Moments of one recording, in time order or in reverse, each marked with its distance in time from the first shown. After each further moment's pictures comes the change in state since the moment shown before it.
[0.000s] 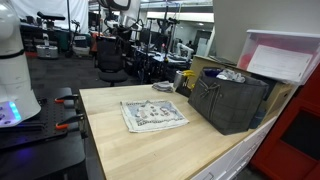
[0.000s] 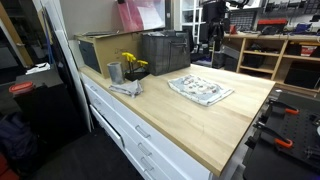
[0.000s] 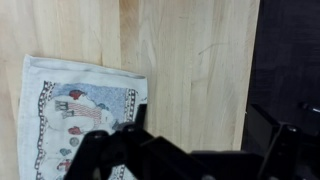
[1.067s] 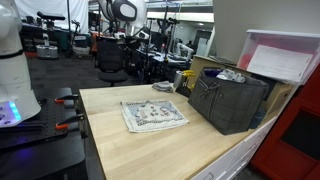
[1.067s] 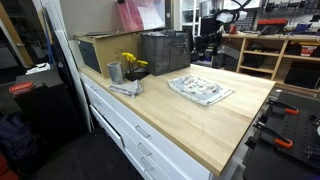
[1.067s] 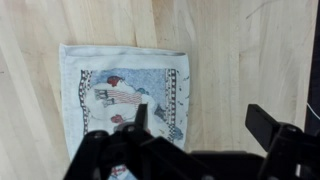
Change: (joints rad) arm -0.071 0.130 -0.017 0.009 -0.151 0.172 0.149
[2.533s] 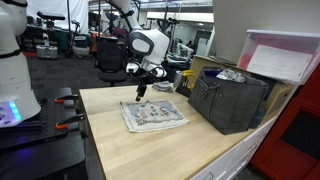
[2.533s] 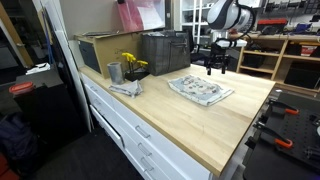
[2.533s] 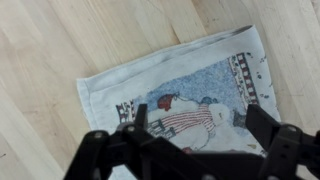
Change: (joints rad) arm -0.173 0.365 -0.142 0.124 0.256 0.101 -0.158
